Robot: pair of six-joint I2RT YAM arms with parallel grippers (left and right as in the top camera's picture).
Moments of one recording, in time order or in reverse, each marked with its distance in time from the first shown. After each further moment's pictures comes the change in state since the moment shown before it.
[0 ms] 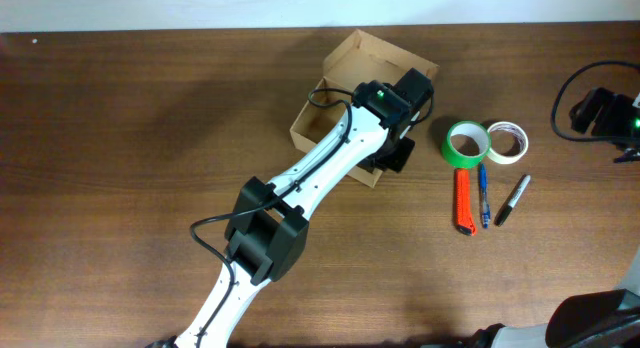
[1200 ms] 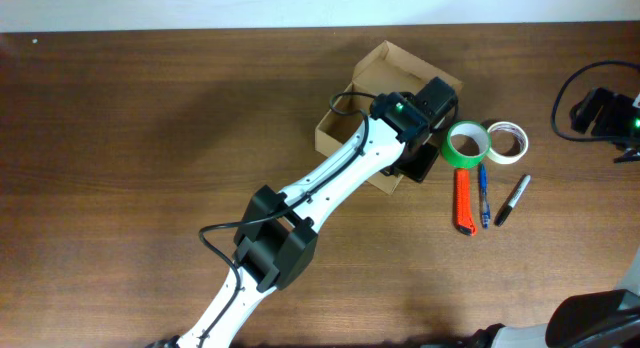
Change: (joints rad) left arm -0.066 0.004 0.042 0.065 0.003 -0.011; right arm 0.000 0.000 0.000 0.000 0.000 0.000
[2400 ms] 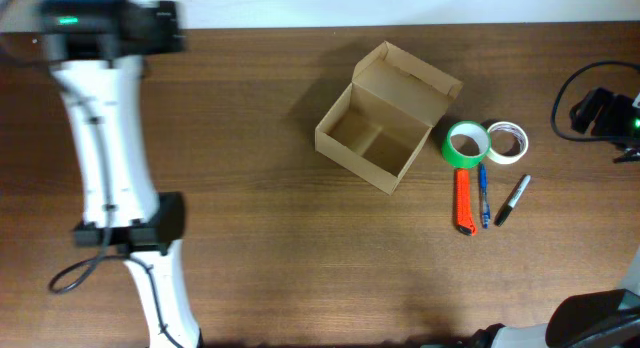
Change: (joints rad) left arm 0.849 -0.146 0.706 -0.486 -0.208 0.135; right arm 0.000 0.001 0.000 0.001 0.000 0.000
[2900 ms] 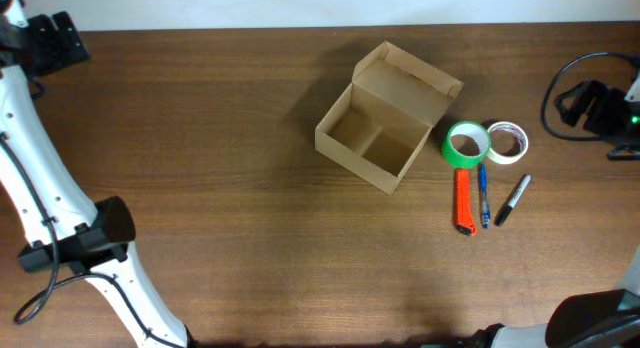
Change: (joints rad) left arm 0.333 -0.022 -0.042 0.000 0.103 0.002; right arm 0.022 0.000 0.000 -0.011 -0.209 0.000
